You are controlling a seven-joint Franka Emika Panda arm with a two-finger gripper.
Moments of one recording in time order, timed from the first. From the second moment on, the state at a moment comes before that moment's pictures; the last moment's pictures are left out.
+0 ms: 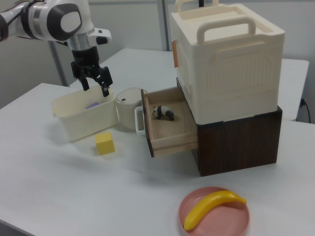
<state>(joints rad) 0.14 0.15 -0.07 -1.55 0.02 1.74 0.13</state>
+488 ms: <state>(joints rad) 0.10 0.14 -0.07 -1.55 0.02 1.73 0.09</state>
